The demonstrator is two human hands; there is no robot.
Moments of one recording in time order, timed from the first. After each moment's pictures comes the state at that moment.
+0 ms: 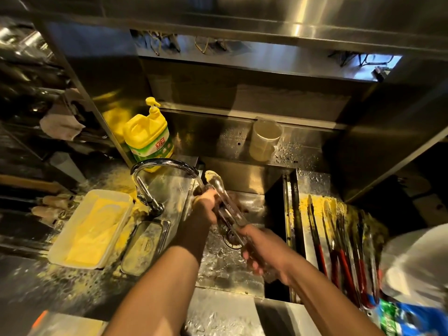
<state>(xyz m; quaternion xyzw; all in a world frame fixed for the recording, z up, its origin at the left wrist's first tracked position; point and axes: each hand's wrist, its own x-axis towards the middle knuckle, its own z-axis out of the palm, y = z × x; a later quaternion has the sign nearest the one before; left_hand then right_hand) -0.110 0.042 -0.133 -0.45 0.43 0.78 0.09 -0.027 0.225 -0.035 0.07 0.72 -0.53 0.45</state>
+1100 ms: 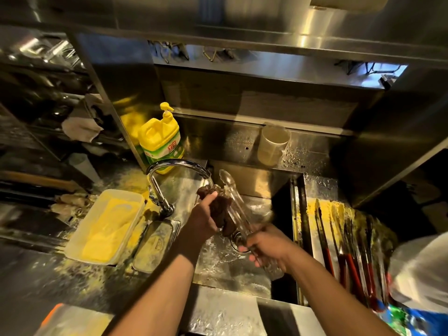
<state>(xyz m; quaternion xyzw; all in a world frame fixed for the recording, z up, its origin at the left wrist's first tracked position) -0.061 0.022 -0.120 -0.36 0.35 0.86 0.06 -0.040 0.210 -0.047 0.07 0.73 -0.53 0.43</state>
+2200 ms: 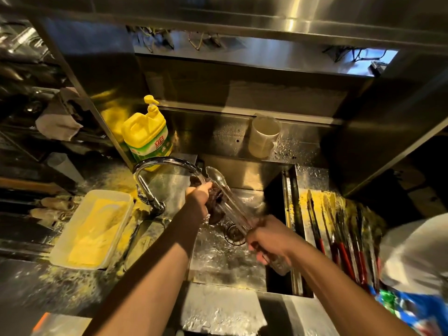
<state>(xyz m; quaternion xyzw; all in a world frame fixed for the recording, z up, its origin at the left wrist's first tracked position) -0.107 0.012 -0.126 -0.48 0.46 0.74 0.00 -0.042 0.223 -0.030 0.03 0.77 -0.46 0.44</state>
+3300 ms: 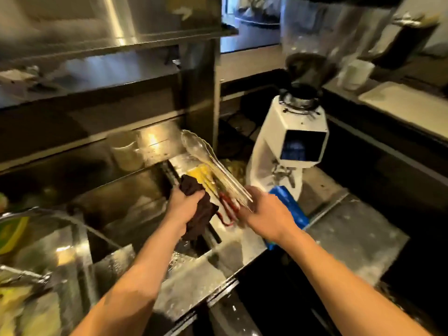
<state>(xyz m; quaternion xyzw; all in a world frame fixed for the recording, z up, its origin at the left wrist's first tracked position) -0.005 0.237 -0.033 -0.06 0.72 0.68 0.16 0.108 0.407 0.009 0.13 0.95 -0.28 -0.05</state>
